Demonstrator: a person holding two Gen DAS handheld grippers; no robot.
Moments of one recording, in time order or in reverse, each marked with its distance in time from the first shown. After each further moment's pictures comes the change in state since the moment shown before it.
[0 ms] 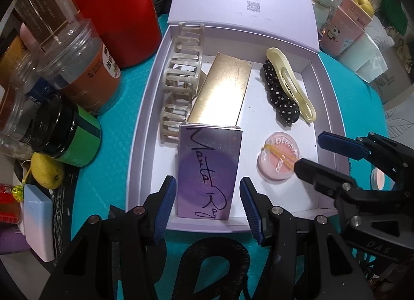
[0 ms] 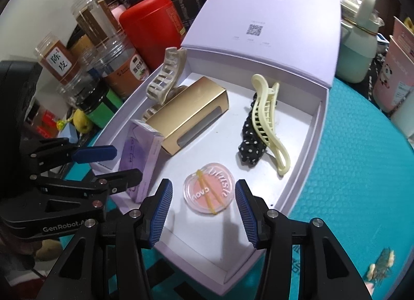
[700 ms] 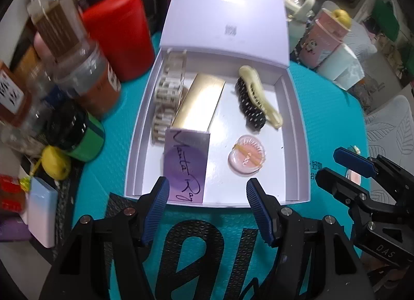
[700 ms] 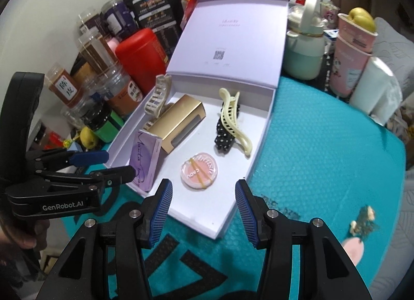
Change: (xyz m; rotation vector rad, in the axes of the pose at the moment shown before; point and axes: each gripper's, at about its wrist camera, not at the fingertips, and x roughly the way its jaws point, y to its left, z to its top) left arm -0.059 -0.019 -0.013 0.005 -0.079 -0.033; right arm -0.076 0.001 -0.029 0.103 -0.109 -0.076
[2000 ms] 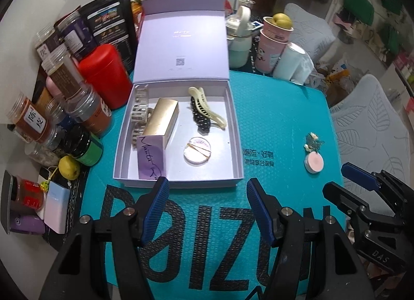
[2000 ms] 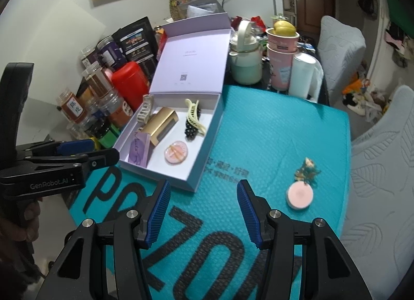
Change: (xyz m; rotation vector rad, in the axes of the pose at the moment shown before) left arm -0.085 -0.085 -0.038 0.117 -0.096 0.012; right arm -0.117 -0.026 -0.068 0.126 -0.103 -0.095
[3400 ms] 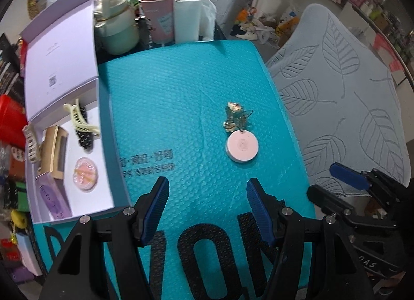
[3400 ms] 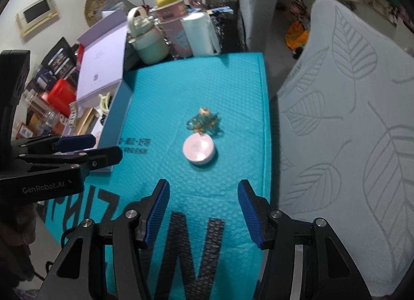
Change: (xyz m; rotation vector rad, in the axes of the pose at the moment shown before) left arm 0.081 -0.167 0.009 0.281 0.151 -0.163; right arm -0.008 -0.144 -0.064 0.286 0.068 -0.146
